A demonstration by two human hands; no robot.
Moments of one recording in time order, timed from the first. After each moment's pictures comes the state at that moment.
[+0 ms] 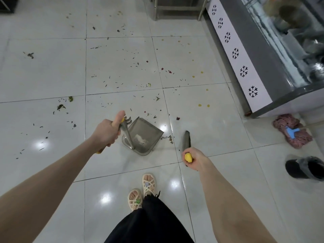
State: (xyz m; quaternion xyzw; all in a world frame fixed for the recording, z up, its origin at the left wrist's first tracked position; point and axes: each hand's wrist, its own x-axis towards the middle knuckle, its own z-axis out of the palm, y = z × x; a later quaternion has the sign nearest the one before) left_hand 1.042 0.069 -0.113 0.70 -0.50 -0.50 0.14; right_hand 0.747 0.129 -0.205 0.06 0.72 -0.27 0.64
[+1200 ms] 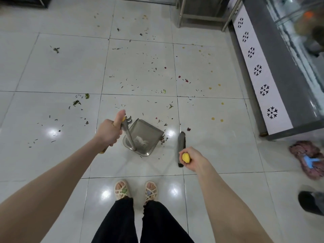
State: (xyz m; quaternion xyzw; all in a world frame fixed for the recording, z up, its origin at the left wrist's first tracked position) left_hand 1.075 0.024 -0.120 0.75 -0.42 -0.47 0.20; right_hand 0.790 0.046 -0.195 0.04 0.69 -0.25 0.67
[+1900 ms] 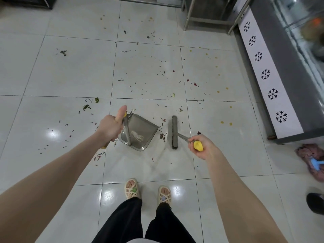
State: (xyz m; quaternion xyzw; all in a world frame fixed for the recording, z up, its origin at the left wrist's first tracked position) left_hand 1.207 -0.025 -0.115 0.74 -0.43 -0.47 0.20; right_hand 0.897 -0.023 -0.172 0.03 0.66 -0.31 0.69
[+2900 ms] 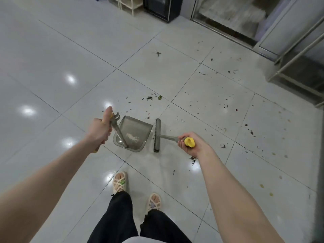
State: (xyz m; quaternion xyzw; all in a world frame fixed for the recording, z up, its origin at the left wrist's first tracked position) left_hand 1.324 0.188 -0.102 0.84 -0.13 -0.33 0.40; right_hand 1.086 -0.011 -0.143 -0.20 0.57 0.01 0.80
